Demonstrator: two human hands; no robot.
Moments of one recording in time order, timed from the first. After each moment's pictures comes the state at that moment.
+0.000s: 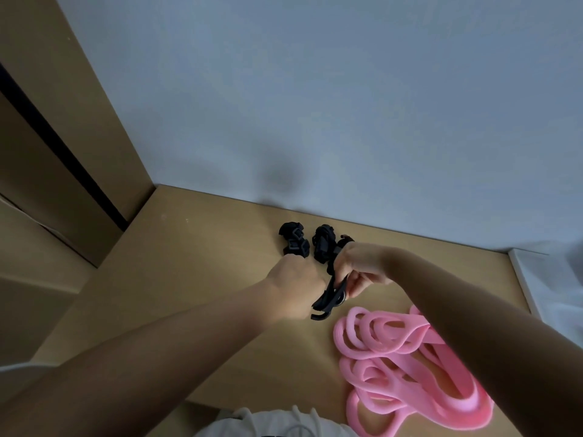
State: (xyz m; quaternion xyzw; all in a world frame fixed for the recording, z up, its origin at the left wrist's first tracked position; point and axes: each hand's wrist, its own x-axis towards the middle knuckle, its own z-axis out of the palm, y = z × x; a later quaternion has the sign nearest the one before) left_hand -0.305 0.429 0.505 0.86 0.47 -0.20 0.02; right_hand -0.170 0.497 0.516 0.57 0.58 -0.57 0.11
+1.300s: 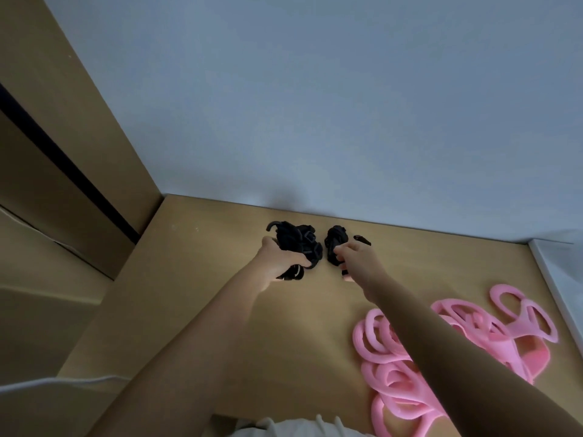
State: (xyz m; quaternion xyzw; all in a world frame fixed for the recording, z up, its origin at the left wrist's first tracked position) left_hand -0.364 0.470 0.470 0.33 0.71 0.26 0.57; right_hand -0.198 0.487 0.466 0.65 0.49 -0.52 -0.24
